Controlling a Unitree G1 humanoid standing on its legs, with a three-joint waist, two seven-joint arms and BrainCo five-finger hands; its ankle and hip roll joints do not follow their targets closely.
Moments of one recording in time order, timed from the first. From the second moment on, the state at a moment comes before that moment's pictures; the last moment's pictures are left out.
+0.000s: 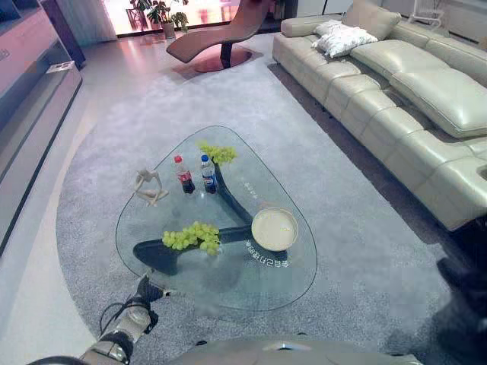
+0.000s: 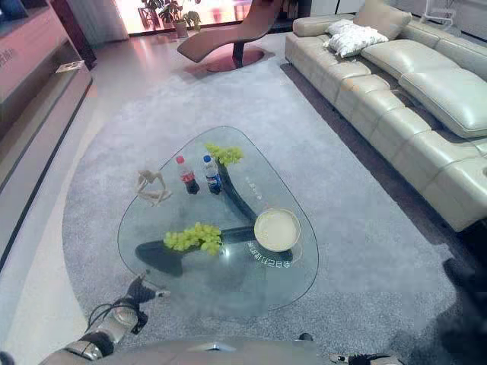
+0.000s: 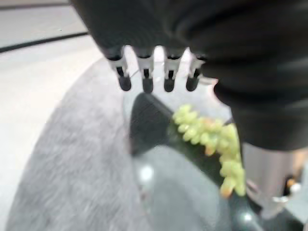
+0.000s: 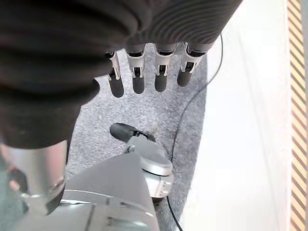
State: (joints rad) left arm -0.10 0.38 -0.28 1.09 0.22 -0.07 0.28; right arm 0.00 -0.35 0.13 1.33 0.01 0.24 0.14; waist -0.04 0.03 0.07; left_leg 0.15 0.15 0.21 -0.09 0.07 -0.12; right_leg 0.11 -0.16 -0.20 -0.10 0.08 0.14
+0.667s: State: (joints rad) left arm -0.10 0.41 -0.27 1.10 0.21 -0.07 0.31; right arm -0.01 -0.35 0.13 1.33 0.00 0.22 0.14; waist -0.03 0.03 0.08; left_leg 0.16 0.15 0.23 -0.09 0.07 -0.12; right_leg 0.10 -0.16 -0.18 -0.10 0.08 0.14
